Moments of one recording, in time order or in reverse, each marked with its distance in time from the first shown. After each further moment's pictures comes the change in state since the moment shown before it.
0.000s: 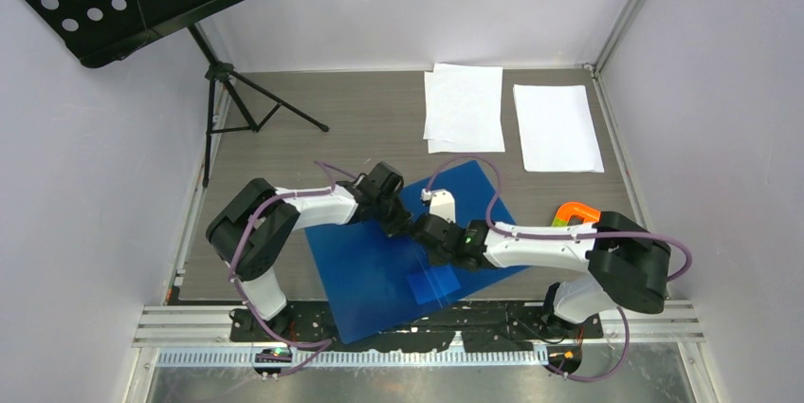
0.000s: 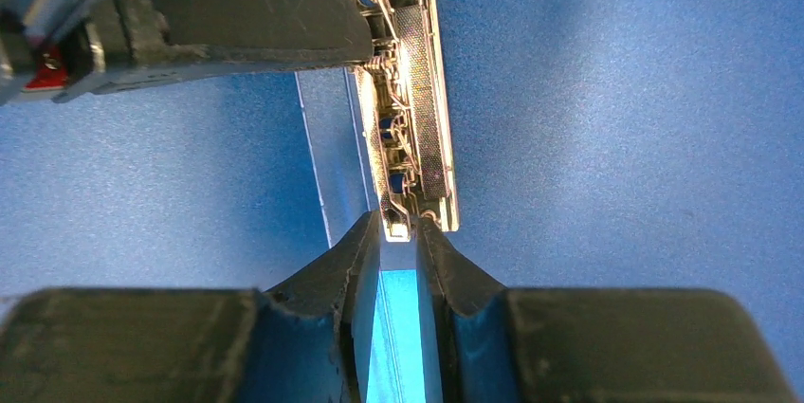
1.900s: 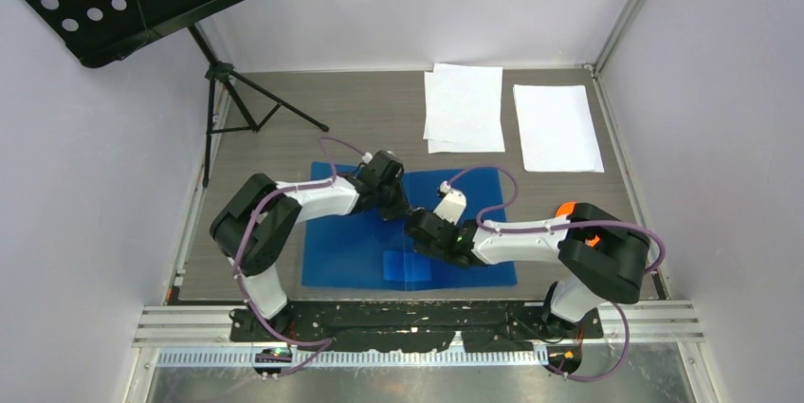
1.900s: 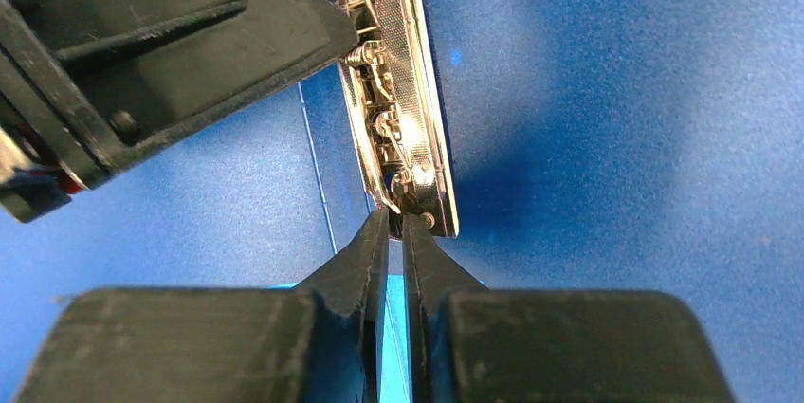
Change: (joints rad) left arm 0.035 0.016 0.080 0.014 -0.075 0.317; right arm -0.042 0.156 -0.024 0.171 0.081 0.443
